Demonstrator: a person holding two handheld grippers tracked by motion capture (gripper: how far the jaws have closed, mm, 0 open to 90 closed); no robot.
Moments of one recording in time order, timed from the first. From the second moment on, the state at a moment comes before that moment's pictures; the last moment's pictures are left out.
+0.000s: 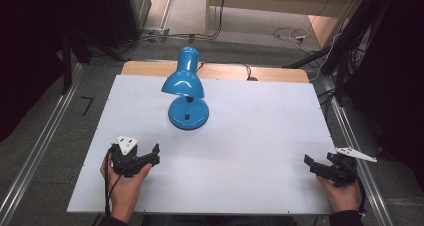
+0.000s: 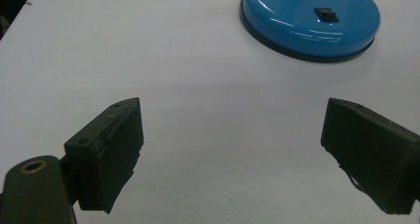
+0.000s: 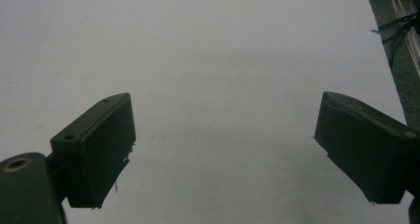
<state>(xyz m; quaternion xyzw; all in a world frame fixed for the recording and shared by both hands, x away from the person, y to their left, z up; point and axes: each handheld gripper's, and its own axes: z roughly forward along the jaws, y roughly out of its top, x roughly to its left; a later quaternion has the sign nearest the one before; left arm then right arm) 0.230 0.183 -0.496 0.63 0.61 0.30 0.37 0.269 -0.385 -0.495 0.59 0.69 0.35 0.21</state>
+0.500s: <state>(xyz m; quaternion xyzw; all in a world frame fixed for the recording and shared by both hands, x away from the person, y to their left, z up) 0.239 0.172 -0.496 0.64 0.60 0.30 0.38 0.269 -0.385 -0.495 0.59 0.69 0.35 0.21</state>
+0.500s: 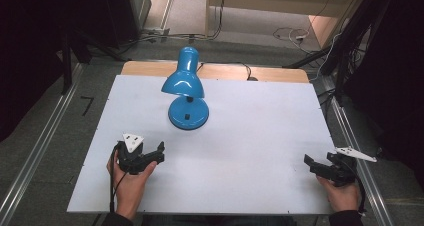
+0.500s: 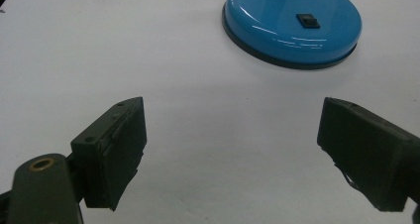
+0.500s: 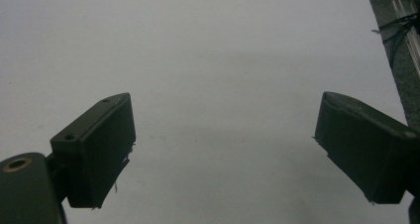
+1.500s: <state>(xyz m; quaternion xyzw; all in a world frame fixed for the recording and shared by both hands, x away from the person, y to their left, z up) 0.260 0.155 -0.495 0.64 0.60 0.28 0.39 0.270 -0.384 -0.496 0.59 0.70 0.35 0.21</state>
